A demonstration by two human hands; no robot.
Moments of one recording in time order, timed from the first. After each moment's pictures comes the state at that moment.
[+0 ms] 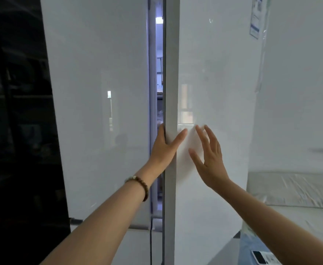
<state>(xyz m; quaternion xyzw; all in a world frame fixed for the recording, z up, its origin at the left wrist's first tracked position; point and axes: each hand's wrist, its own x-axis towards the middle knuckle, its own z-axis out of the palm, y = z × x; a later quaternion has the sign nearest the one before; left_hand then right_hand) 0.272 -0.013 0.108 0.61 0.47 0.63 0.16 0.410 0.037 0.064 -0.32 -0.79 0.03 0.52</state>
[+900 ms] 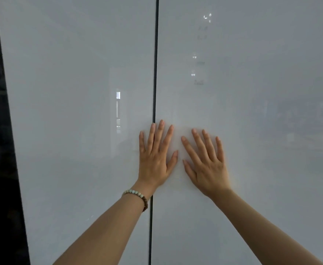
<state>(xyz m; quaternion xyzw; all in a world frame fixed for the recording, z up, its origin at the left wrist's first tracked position) 0.133 0.238 0.069 0.60 0.56 0.38 -0.42 0.299 0.287 0.063 -0.29 -0.74 -0.42 0.44</state>
